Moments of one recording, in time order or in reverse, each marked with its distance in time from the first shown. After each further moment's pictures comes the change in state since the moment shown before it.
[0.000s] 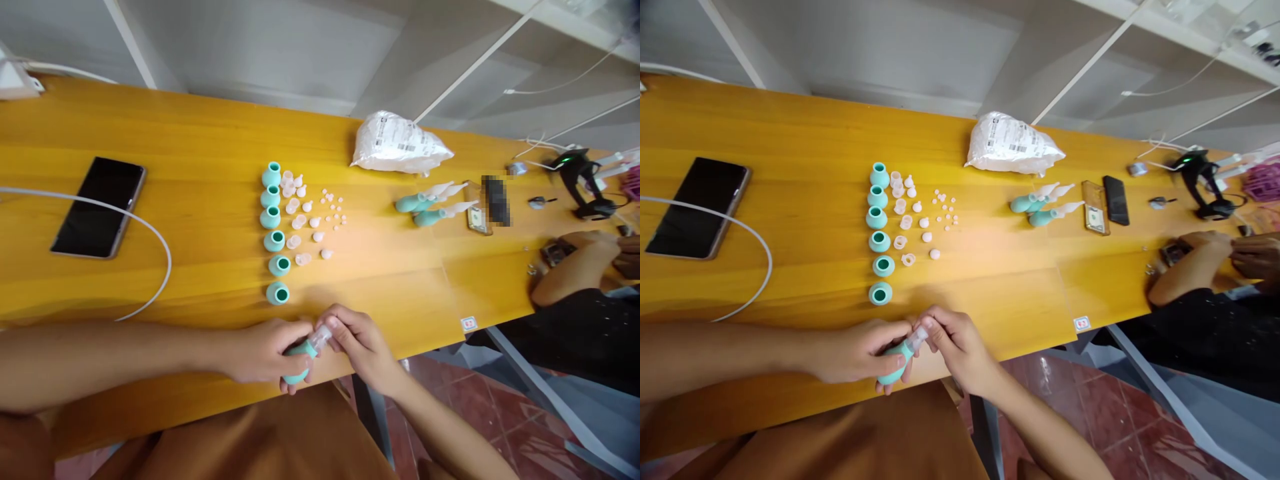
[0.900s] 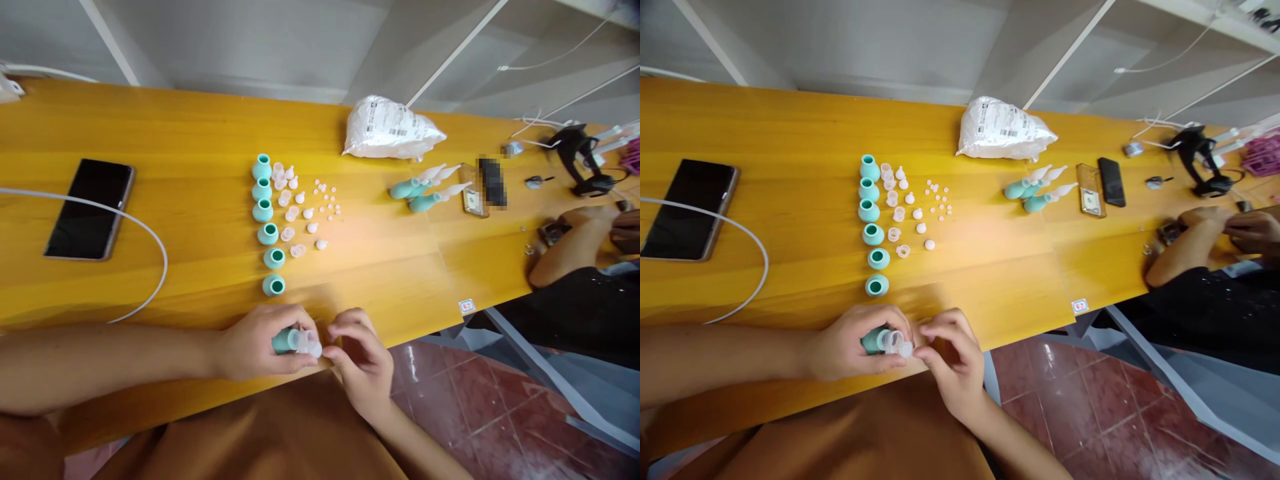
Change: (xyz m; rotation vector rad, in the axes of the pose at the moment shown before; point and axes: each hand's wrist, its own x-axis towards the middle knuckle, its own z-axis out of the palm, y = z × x) left_hand -0.006 0.000 0.005 0.404 0.361 0.461; right_hand -0.037 0.025 0.051 -0.079 0.510 -0.346
